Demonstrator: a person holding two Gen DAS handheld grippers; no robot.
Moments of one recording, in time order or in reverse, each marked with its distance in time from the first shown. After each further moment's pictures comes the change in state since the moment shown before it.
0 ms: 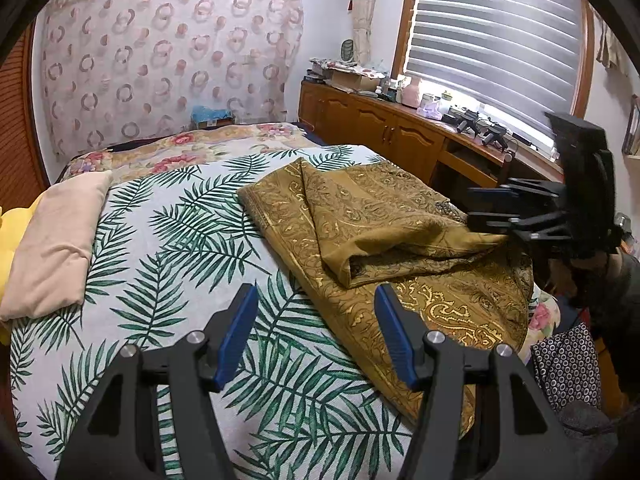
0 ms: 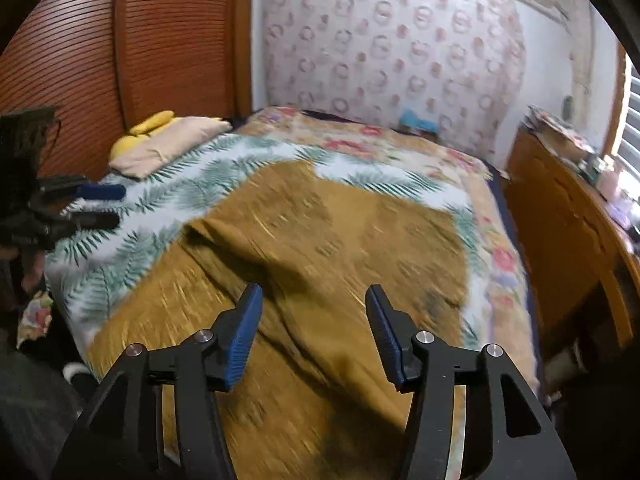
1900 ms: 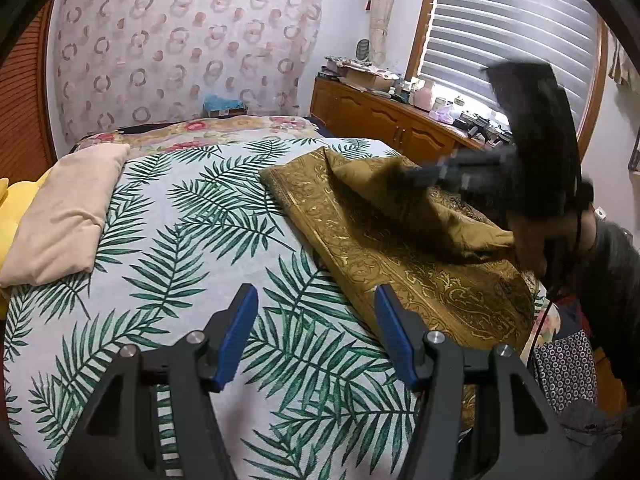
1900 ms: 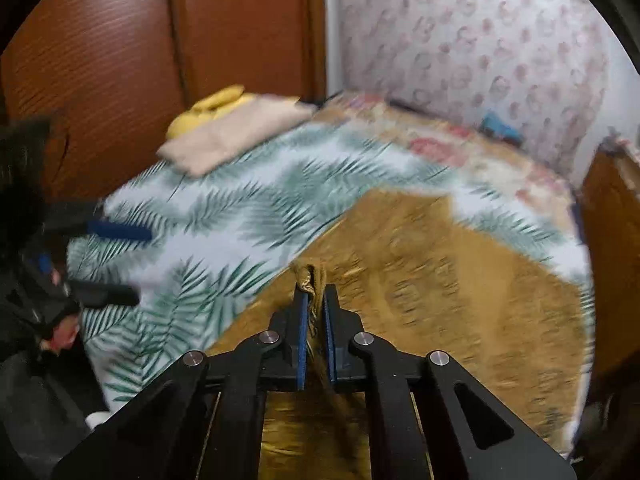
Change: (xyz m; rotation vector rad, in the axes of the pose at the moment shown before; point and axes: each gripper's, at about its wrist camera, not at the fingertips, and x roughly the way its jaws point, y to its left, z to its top) left arm 0.000 0.020 -0.022 -0.060 0.009 0.009; right arm 0.077 0.045 0.056 -0.096 0.044 0.192
